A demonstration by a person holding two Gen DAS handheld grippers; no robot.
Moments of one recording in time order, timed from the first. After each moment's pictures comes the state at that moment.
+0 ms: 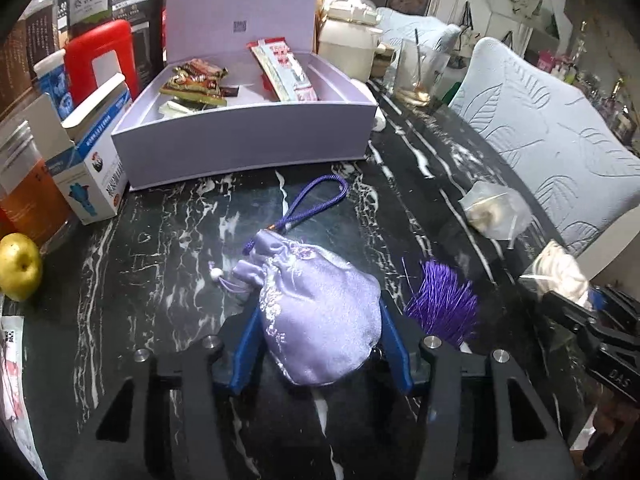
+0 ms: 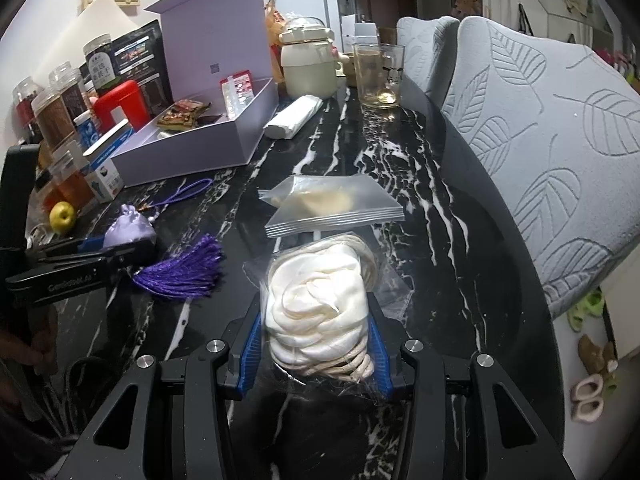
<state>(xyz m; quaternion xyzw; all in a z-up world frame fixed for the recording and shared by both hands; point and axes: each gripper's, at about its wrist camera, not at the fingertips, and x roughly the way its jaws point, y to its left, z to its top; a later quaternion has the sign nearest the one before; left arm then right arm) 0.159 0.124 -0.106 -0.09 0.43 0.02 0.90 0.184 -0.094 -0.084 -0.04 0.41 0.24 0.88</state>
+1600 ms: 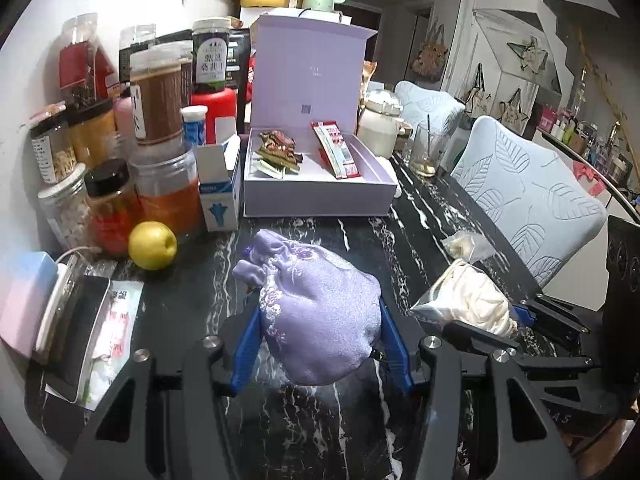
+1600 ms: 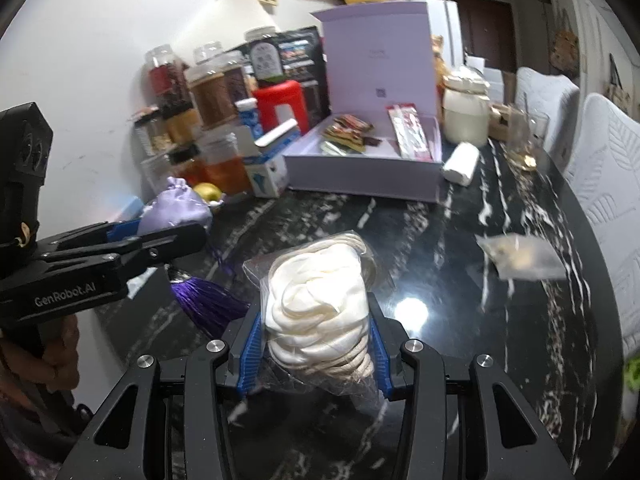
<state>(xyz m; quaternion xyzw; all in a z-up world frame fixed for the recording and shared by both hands) 0.033 0.162 -0.027 -0.11 0.33 0.07 0.93 0.098 0.004 -0.034 -0.06 0.34 0.42 0.84</state>
